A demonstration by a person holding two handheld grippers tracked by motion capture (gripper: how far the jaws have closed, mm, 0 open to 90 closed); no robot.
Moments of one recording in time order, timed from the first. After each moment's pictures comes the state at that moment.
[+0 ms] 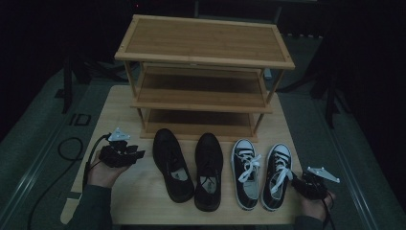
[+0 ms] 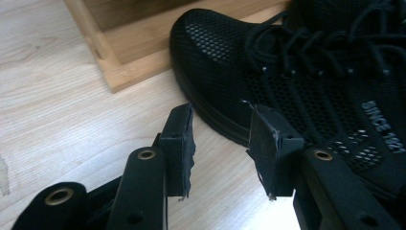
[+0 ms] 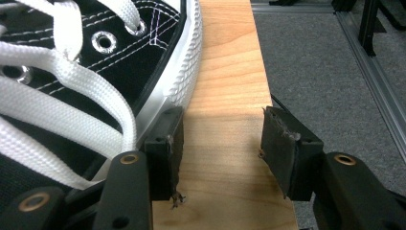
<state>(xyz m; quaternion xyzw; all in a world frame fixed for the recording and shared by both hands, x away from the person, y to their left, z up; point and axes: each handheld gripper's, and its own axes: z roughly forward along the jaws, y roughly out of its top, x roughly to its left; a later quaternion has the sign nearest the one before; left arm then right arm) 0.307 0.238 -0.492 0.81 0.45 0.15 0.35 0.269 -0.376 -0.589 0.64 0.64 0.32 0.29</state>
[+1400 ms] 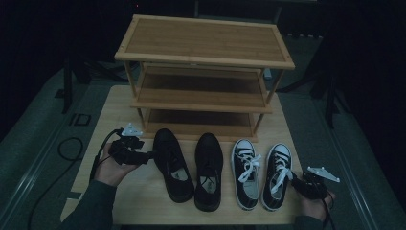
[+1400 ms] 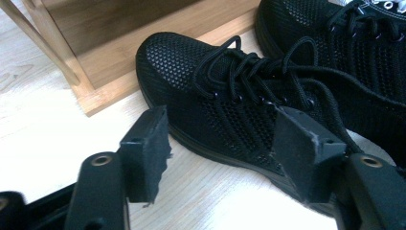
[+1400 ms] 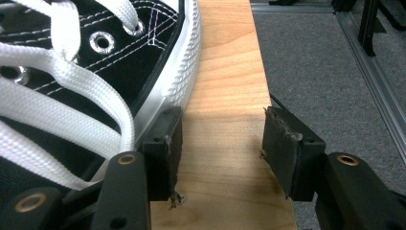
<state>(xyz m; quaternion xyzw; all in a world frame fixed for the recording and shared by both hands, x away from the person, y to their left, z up) 0.305 0.202 -0.461 0.83 0.43 0.15 0.32 0.270 -0.376 -0.589 0.64 0.64 0.31 0.29</state>
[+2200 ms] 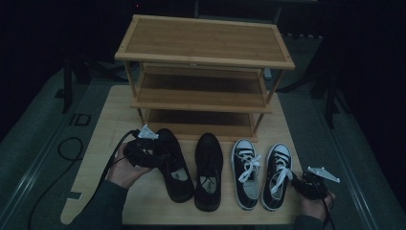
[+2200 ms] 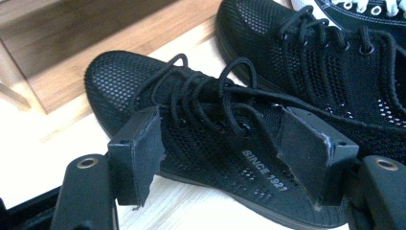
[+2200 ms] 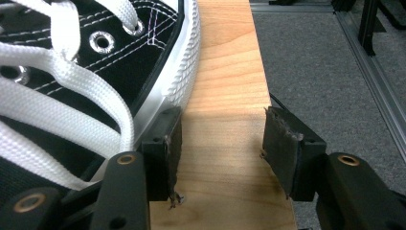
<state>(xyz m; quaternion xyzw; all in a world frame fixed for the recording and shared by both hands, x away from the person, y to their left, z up) 0.303 0.164 -0.457 0.85 0.40 0.13 0.32 0.270 -0.376 -0.589 0.64 0.64 0.31 0.29</state>
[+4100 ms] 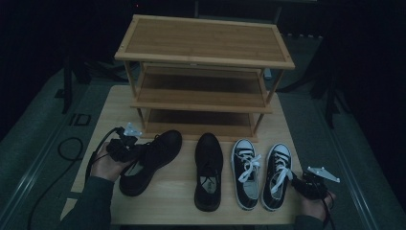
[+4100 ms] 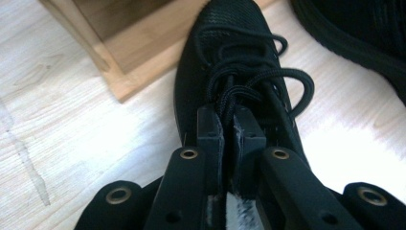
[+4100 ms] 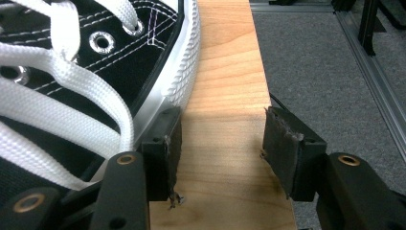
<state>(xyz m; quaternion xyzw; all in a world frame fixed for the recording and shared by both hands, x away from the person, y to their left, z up) 0.318 0.215 -0.470 0.85 0.41 0.17 0.27 0.270 -0.376 -0.589 0.64 0.64 0.31 0.29</state>
